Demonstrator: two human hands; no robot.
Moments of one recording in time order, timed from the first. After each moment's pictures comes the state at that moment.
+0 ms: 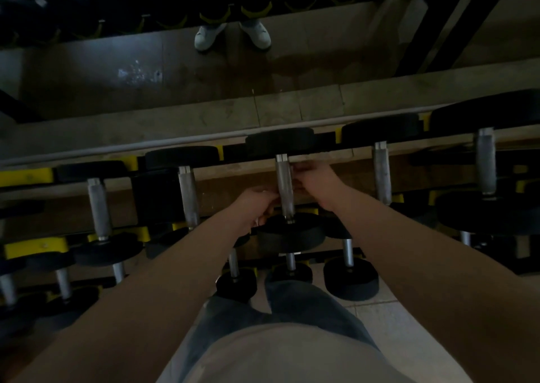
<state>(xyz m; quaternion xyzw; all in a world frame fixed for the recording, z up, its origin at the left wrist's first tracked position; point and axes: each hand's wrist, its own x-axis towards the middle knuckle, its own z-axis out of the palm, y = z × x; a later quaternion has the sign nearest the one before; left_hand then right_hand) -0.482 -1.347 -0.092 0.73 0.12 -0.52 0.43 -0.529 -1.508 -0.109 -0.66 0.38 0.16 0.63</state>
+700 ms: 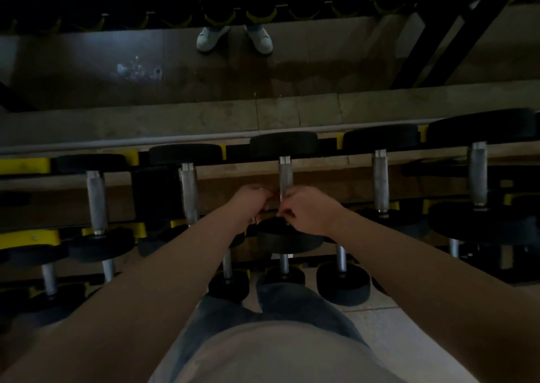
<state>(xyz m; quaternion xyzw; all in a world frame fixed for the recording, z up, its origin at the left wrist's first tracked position) -0.475 -1.339 -0.098 0.72 0.13 -0.49 0.47 -0.558 -1.489 -0.085 -0.95 -0.08 0.22 0.23</state>
